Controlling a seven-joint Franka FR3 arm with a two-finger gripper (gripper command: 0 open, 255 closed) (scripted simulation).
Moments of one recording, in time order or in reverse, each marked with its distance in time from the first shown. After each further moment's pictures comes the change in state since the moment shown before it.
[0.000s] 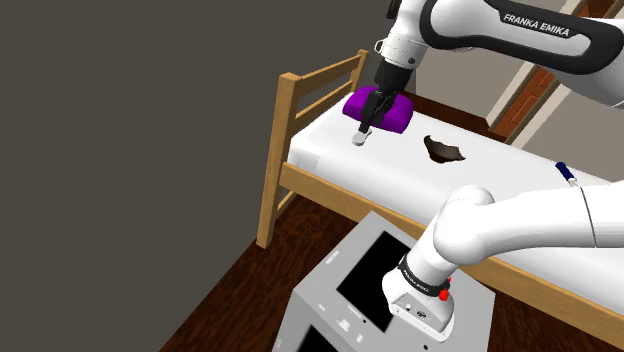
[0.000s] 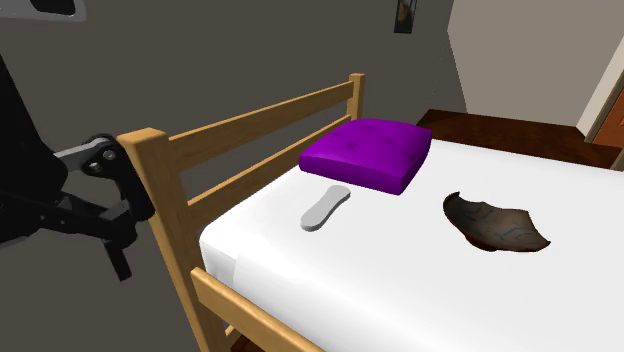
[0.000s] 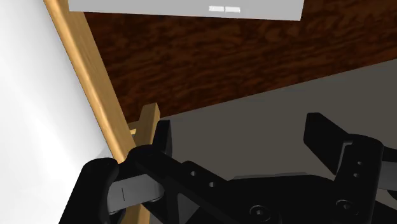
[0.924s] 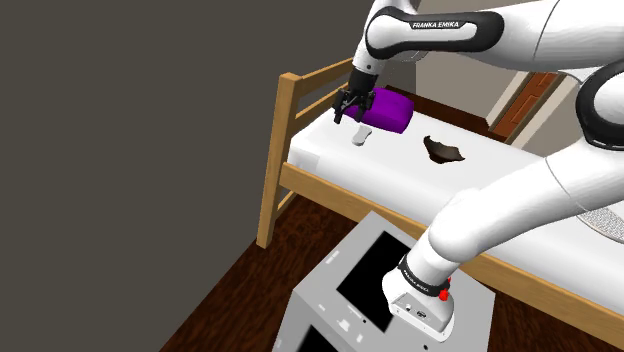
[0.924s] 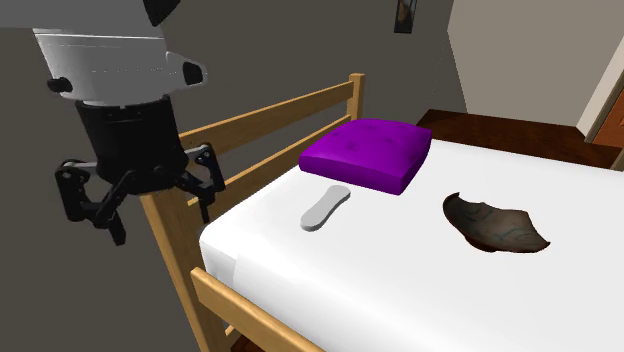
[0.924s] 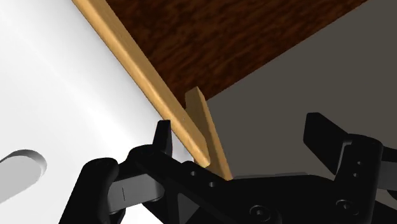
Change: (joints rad) arm -0.123 0.387 -0.076 0.131 -0.035 0.251 0.140
